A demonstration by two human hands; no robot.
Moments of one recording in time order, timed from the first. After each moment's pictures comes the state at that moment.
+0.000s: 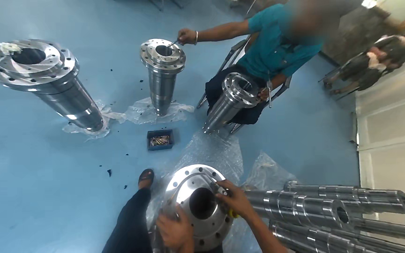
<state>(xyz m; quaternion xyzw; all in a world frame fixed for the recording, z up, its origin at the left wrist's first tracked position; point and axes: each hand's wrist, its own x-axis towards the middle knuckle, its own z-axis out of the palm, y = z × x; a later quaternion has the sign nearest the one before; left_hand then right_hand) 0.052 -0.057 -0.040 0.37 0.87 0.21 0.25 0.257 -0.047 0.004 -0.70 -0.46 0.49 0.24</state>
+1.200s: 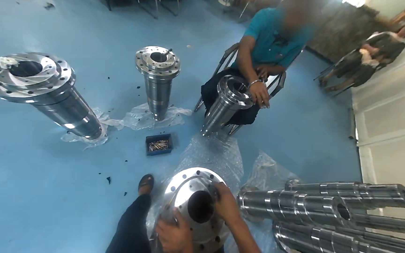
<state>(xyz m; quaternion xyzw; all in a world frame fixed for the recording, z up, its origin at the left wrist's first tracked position) 0.050 -0.062 -0.051 0.37 0.87 0.20 0.26 0.200 -0.026 0.029 -0.82 -0.47 0.31 0.05</state>
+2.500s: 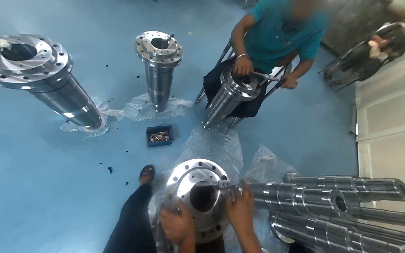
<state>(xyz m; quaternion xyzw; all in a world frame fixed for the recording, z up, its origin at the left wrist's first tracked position) 0.051 -0.058 -0.035 0.37 0.87 0.21 0.27 0.190 -0.086 0.026 -0.90 -0.41 0.10 0.10</state>
